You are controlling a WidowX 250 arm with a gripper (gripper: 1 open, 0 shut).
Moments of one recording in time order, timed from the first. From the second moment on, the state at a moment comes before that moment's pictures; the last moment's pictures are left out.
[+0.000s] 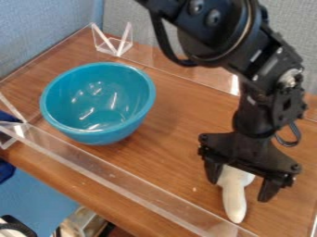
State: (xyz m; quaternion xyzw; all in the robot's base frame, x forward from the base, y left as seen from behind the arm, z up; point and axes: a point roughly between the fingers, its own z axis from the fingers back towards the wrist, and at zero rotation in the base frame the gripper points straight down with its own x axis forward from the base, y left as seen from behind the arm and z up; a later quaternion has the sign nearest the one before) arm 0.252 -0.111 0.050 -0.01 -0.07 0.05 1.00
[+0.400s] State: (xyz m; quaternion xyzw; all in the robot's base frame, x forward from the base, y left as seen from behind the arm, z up) arm 0.253 -0.110 0.048 0.00 -0.08 0.06 1.00
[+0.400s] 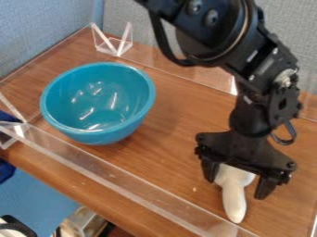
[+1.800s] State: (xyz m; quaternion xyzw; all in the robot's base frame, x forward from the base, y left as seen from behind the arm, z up) arm 0.248 -0.104 0.085 0.03 -0.11 0.09 0.99
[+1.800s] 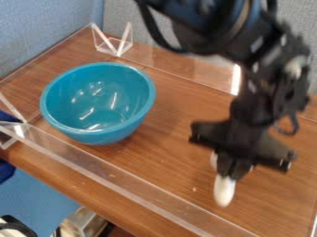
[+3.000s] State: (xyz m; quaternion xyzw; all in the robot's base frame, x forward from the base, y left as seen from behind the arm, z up) arm 0.247 0.072 0.146 0.11 -0.14 0.31 0.93
